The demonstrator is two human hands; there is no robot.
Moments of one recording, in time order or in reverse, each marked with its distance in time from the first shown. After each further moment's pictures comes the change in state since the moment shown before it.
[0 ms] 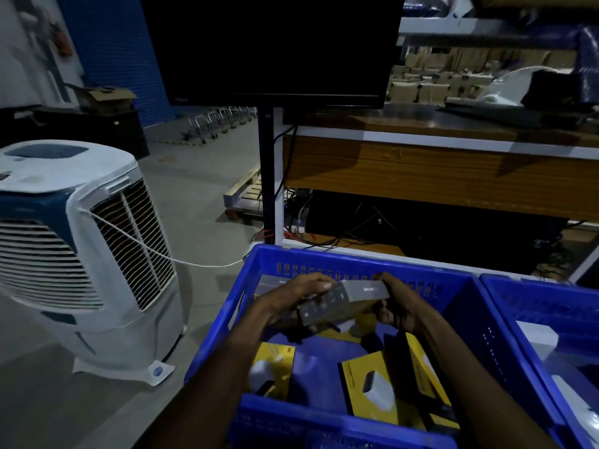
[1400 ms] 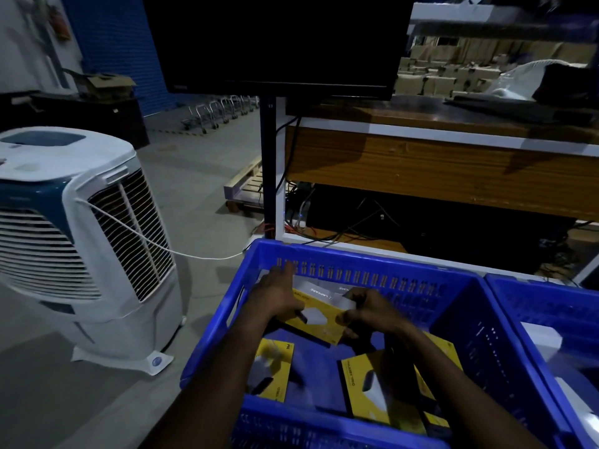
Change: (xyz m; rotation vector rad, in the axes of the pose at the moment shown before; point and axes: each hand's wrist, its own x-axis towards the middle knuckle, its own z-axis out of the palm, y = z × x) left_hand -0.001 -0.006 -0.011 0.904 0.417 -0.322; right_hand 0.006 0.030 0.028 -0.960 0.029 -0.356
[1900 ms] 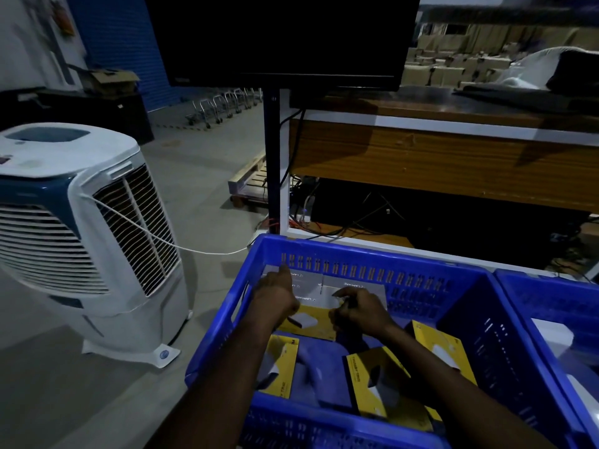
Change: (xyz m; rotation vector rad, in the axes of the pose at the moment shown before) left_hand 0.006 -0.002 0.011 0.094 0.020 -0.168; right_hand 0.015 0.009 0.031 -0.119 0.086 -0.080
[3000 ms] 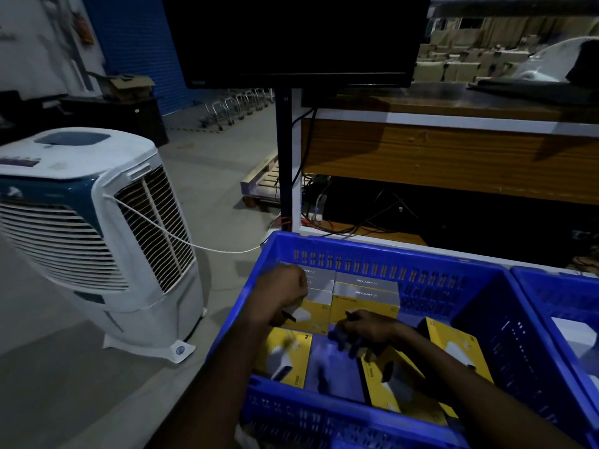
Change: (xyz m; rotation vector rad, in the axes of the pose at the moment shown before) left_hand -0.007 -0.019 -0.021 0.025 0.006 0.231; right_hand -0.010 -0.003 0.011 0.093 -0.579 0.334
